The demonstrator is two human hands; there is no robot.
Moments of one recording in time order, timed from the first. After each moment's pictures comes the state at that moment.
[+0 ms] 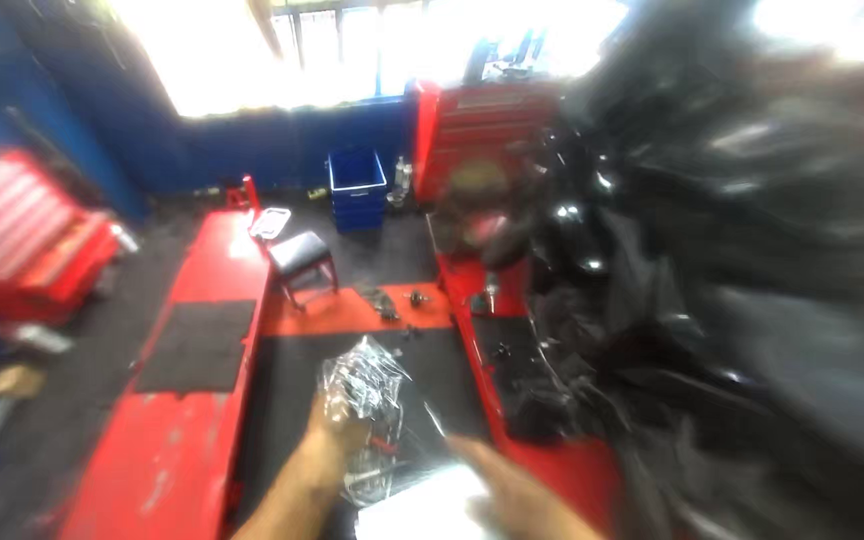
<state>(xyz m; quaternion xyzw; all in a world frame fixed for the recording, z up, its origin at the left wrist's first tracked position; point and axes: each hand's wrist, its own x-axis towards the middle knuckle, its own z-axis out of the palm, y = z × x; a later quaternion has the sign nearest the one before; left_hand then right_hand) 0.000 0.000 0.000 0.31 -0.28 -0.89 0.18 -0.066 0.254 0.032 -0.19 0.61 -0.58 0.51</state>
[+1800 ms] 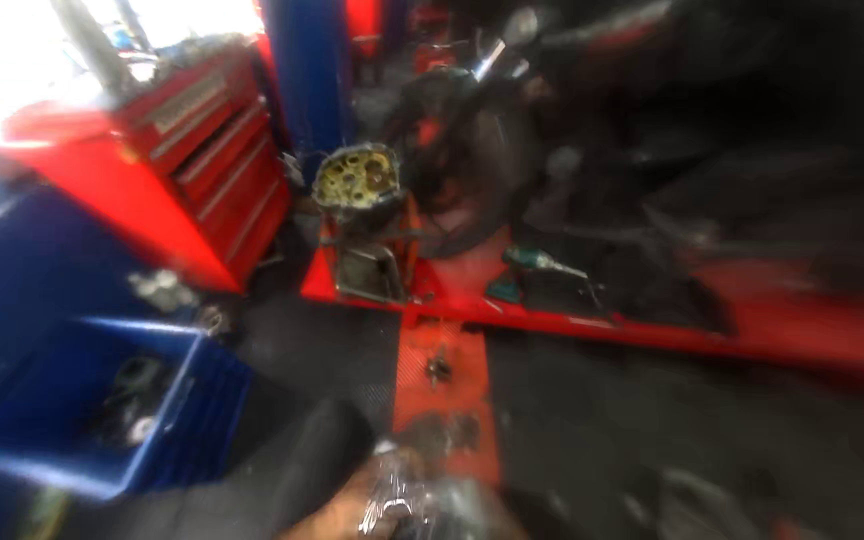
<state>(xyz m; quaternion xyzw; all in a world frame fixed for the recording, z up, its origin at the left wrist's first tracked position) -0.932 -0.651 -0.422 -0.28 -0.43 -0.63 -0.59 -0.729 -0.539 -0.469 0.35 0.64 -0.68 -0.12</state>
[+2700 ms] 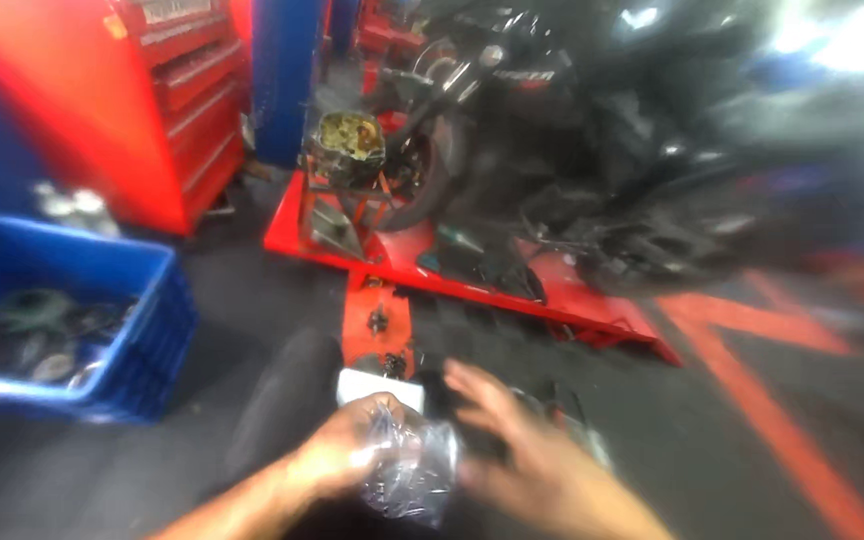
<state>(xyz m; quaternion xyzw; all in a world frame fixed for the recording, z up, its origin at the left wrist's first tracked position) -0.902 -0.841 -0.419 -0.40 -0.35 -0.62 -0.58 -0.706 -0.699 -0.304 0.19 0.90 -0.38 -0.03</state>
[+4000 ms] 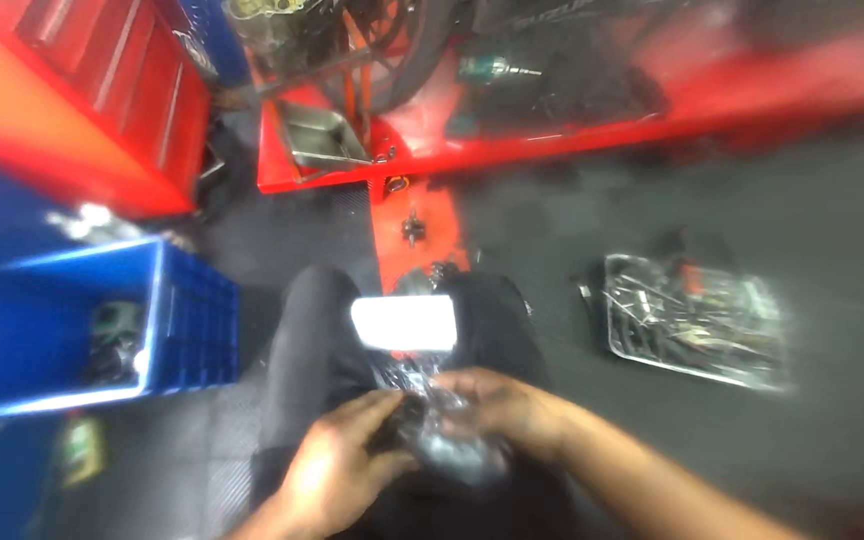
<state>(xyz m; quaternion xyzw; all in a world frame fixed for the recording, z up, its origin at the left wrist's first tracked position) -0.869 -0.867 -0.427 -0.52 -0.67 -0.37 -0.37 -0.686 -0.663 -0.441 0.19 0.46 -0.85 0.16</state>
